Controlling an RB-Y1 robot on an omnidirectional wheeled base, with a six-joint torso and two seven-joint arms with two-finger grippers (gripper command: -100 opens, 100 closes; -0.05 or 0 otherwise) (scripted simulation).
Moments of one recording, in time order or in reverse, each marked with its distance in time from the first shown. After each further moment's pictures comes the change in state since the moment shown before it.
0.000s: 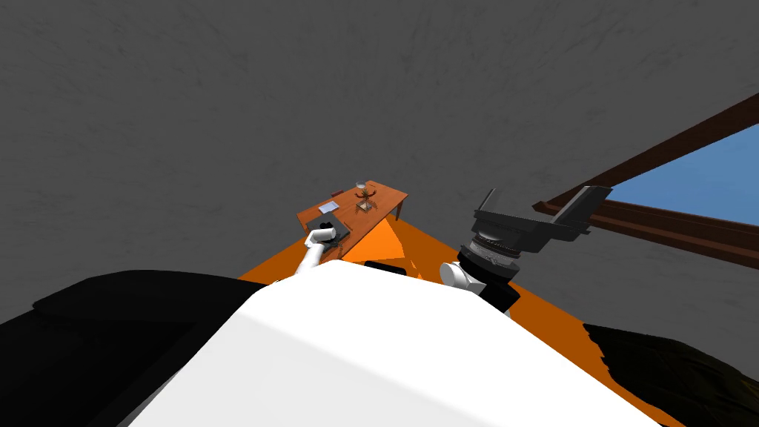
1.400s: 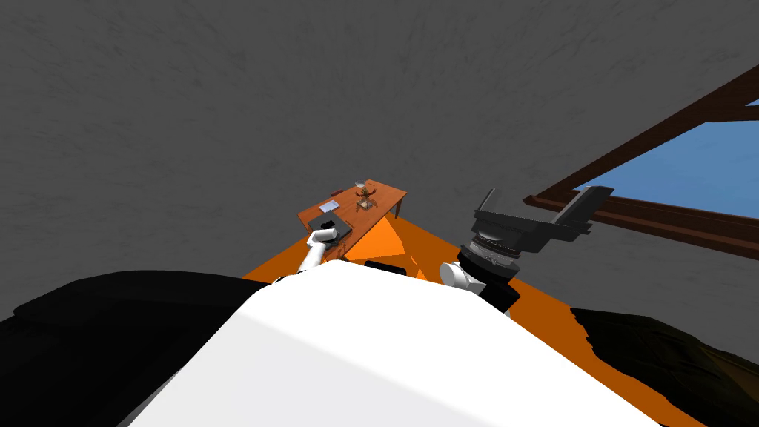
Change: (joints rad) left arm -0.040 -0.009 0.021 0.096 -0.038 -0.085 0.015; right arm 0.000 0.000 0.000 0.000 0.000 0.000 0.000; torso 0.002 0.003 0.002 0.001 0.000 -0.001
